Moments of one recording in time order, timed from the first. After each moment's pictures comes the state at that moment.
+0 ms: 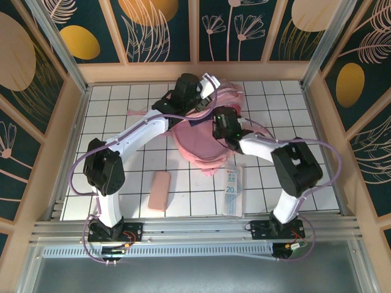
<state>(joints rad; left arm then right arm) -0.67 1.89 1.70 -0.20 -0.13 0.42 0.56 1.71 0.96 0.20 0.14 1.78</state>
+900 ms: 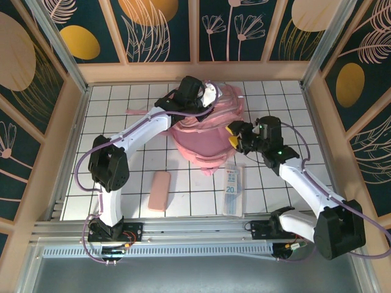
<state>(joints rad) -0.67 1.95 1.76 -0.43 0.13 0.33 0.37 1.12 0.72 -0.06 -0.43 1.42</state>
